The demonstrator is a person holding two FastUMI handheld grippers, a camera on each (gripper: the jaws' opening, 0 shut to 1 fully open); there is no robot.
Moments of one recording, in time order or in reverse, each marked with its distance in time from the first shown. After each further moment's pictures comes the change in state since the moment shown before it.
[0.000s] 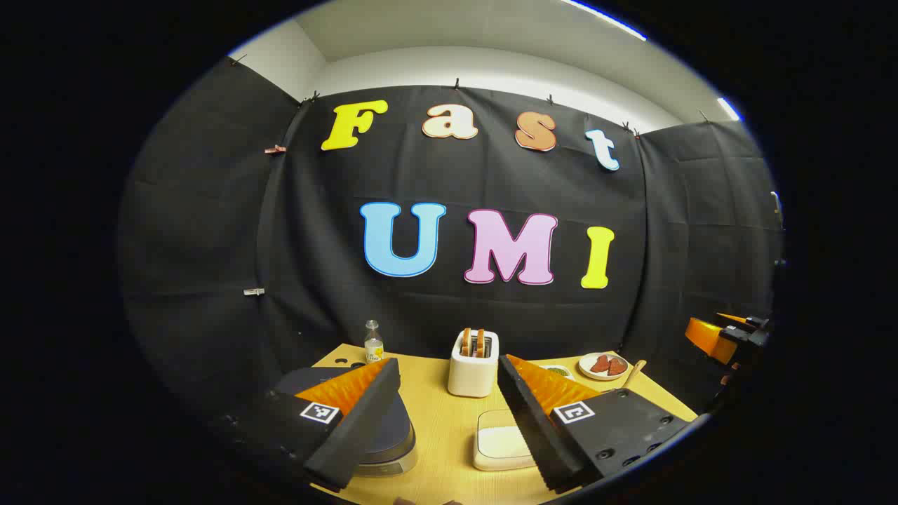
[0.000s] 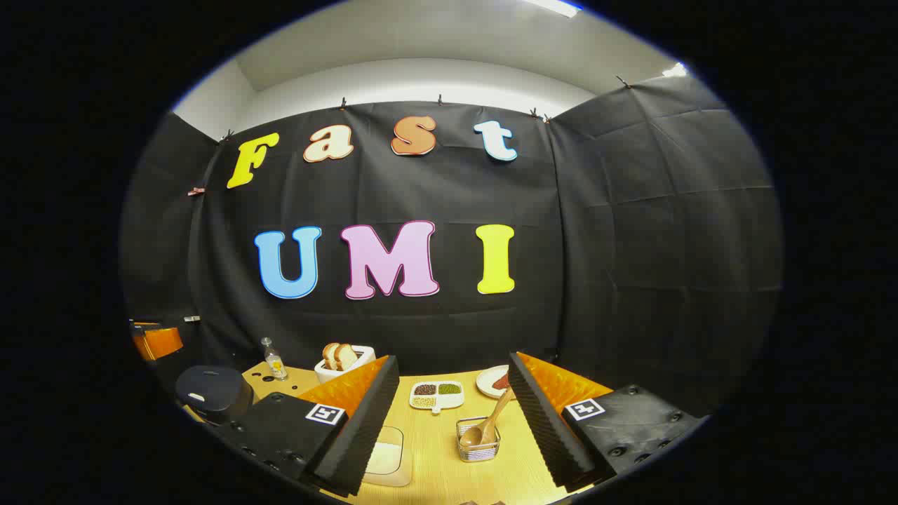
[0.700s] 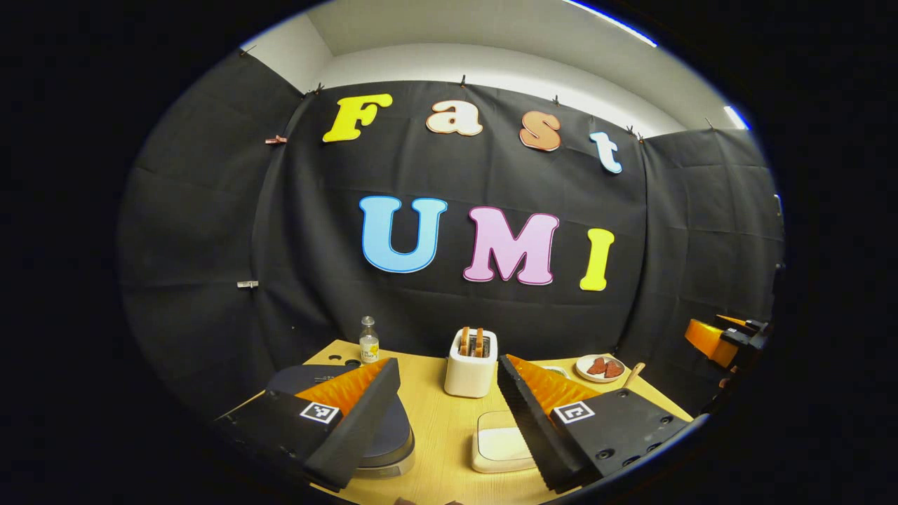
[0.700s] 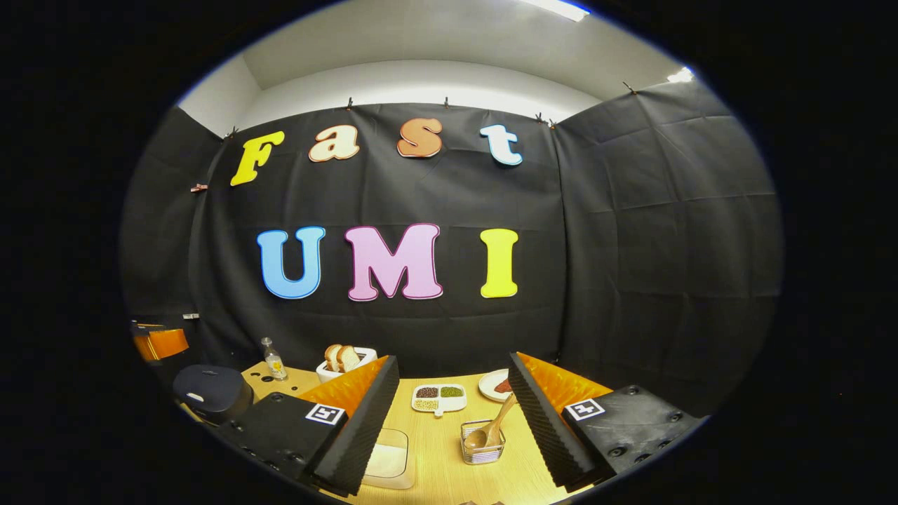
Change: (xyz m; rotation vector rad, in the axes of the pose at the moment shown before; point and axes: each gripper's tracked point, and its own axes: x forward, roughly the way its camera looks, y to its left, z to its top) left arm 0.014 0.008 -0.006 -0.046 0.004 -0.024; right arm 0.000 0.012 -0.001 -0.011 -0.008 0.001
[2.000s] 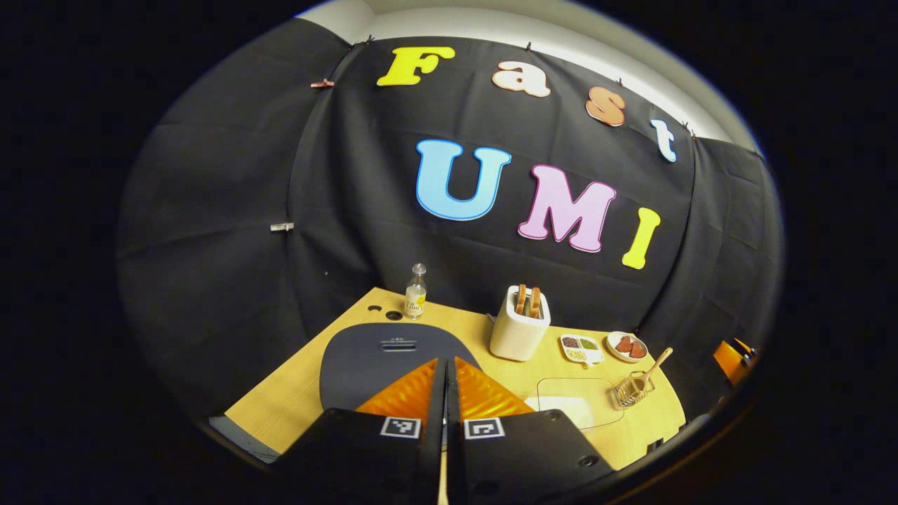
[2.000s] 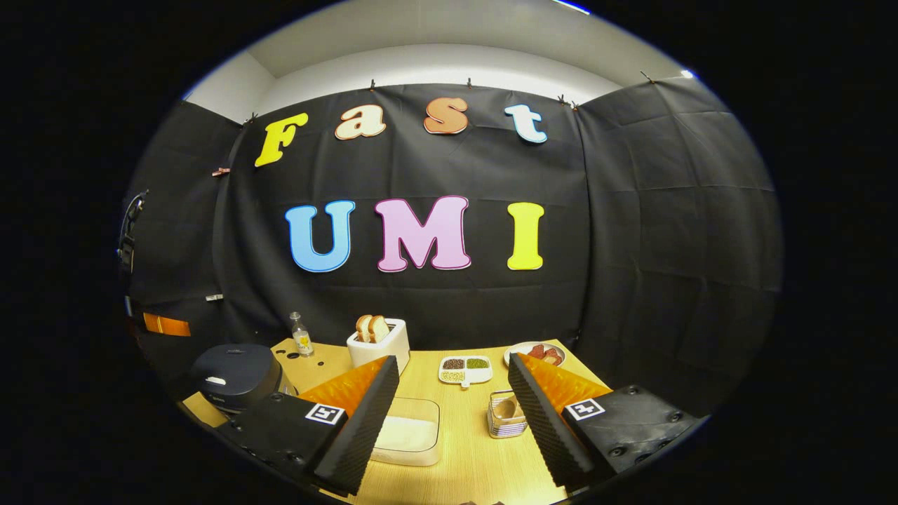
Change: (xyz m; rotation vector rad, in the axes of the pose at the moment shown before) left arm 0.000 0.145 -0.050 -0.113 0.269 0.112; right arm -0.036 0.041 -0.036 -0.014 0.114 0.079
